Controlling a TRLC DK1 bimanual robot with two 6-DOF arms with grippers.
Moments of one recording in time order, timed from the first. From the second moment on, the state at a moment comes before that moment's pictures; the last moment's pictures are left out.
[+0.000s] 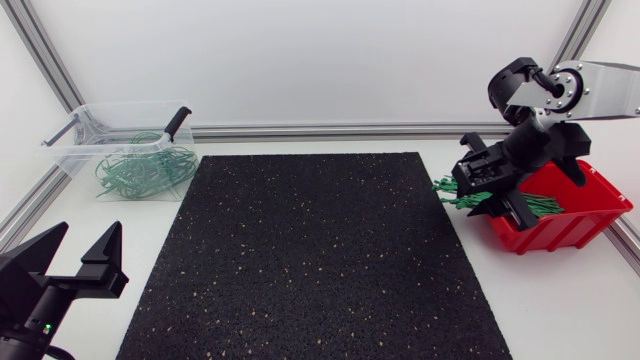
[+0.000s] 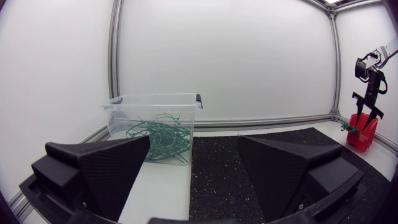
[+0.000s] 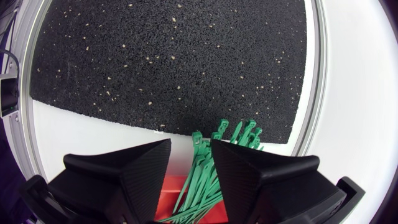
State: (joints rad) left arm 0.01 0.05 0.02 -0.01 0.00 0.00; right arm 0.06 1.63 1.19 -0.89 -0.01 -1.73
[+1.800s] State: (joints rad) left arm 0.01 0.05 0.02 -0.01 0.00 0.00; right arm 0.11 1.61 1.24 -1.03 -0.05 -1.70
